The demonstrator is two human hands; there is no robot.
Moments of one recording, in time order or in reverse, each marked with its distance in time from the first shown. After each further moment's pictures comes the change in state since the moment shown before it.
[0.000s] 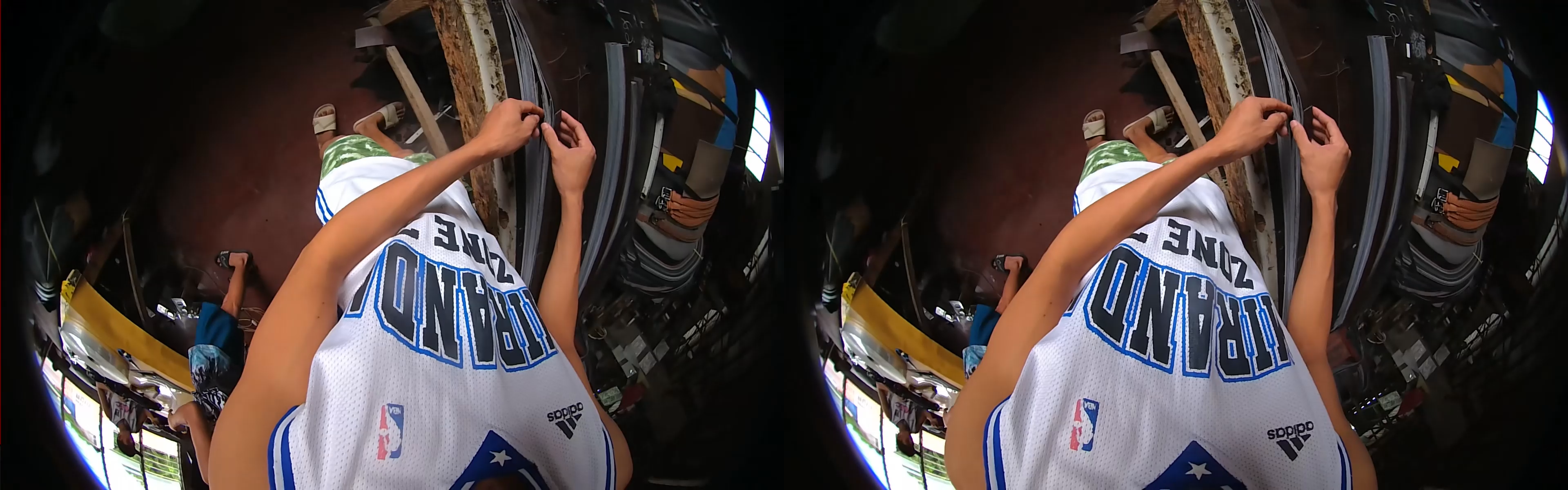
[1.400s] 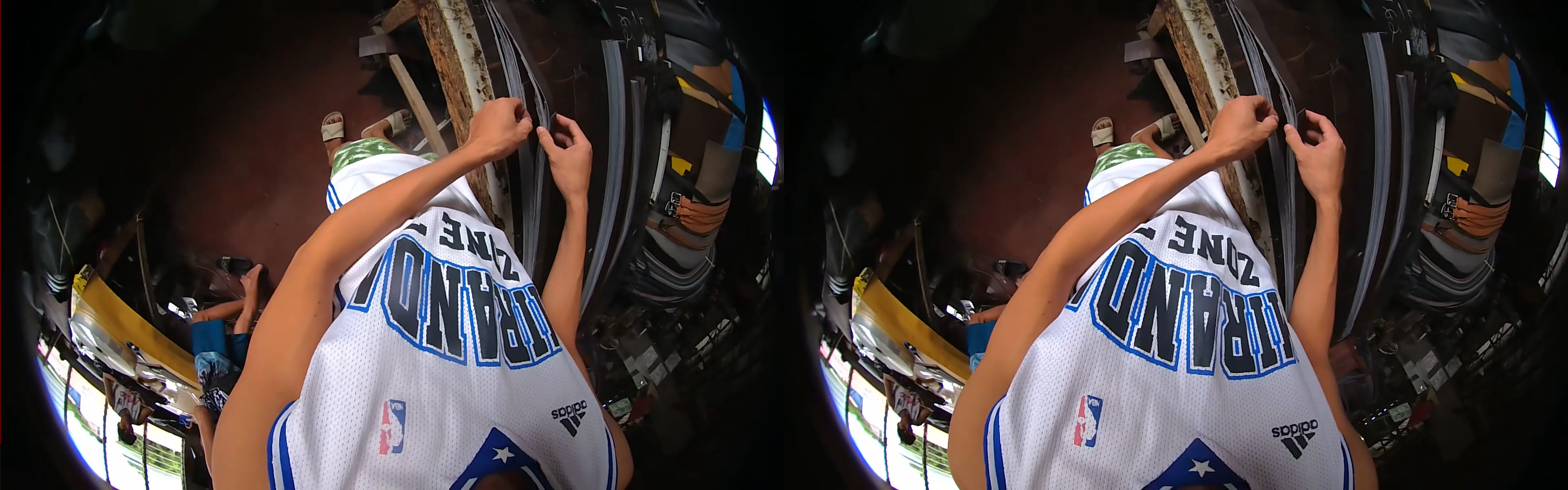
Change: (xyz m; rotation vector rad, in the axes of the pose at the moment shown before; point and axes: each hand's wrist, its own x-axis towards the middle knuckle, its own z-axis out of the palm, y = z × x) left_hand -0.022 0.003 0.003 0.356 0.211 0.034; right_hand -0.016 0.002 -0.010 -0.007 -0.122 0.004
